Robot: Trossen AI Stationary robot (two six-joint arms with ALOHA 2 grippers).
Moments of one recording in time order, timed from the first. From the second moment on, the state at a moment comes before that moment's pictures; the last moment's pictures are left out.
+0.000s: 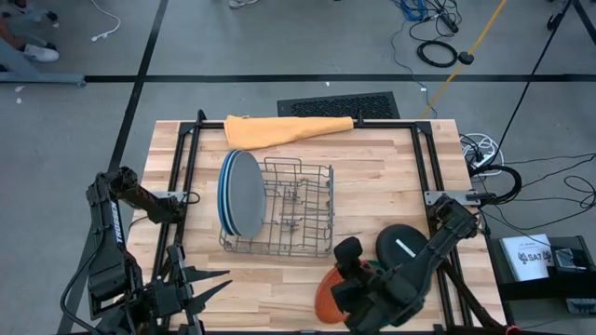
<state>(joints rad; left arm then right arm) -1.14 1.60 1.69 -0.65 -1.45 -0.38 0.74 2.08 2.22 -1.56 0.67 0.19</state>
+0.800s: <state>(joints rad) -1.19 1.60 1.69 -0.53 -1.45 -0.20 0.40 2.05 2.35 -0.75 0.92 -0.77</state>
